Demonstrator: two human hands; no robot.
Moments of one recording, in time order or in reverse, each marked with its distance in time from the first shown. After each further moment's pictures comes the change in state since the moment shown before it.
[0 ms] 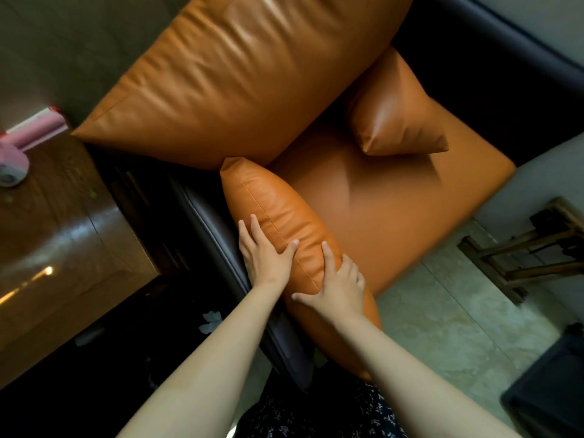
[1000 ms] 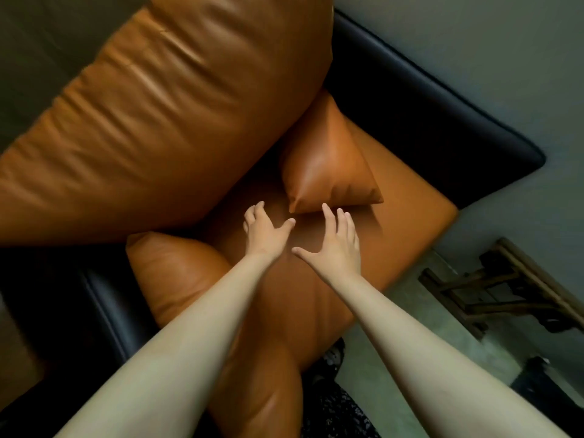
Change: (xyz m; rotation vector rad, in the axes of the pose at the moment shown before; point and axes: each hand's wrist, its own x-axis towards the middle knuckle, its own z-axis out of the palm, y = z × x) left_hand 0.090 0.204 0.091 -0.042 -0.184 0.045; right_hand 0.165 0.091 -0.167 0.142 0.224 -0.067
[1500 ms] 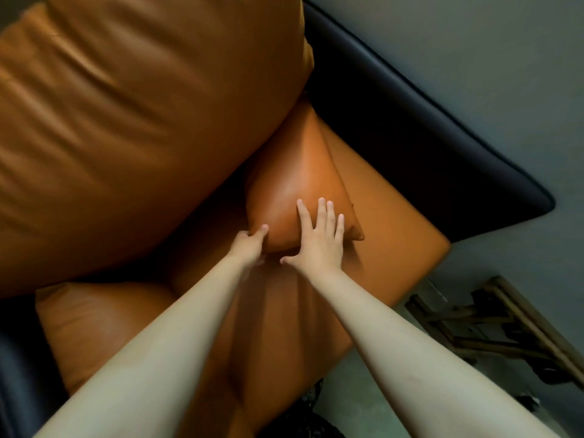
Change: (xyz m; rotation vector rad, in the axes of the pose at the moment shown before) left_hand 0.092 0.037 0.063 -0.456 -0.170 -0.421; right_hand 0.131 0.034 -0.006 -0.262 -0.076 -0.123
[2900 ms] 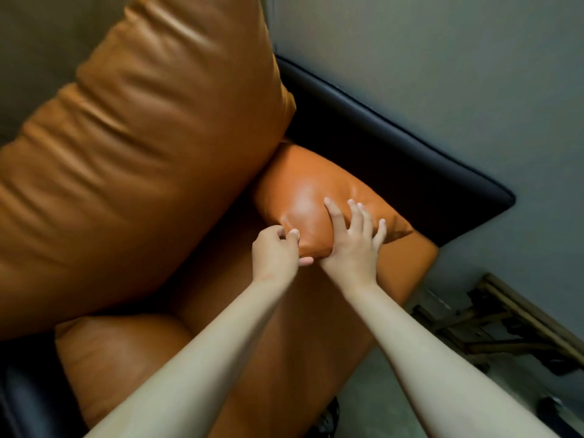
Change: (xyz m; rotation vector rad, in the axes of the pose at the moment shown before) left_hand -0.098 0.045 0.021 0.145 0.001 0.456; right_hand -0.033 0.033 -0.042 0.081 0.570 0.020
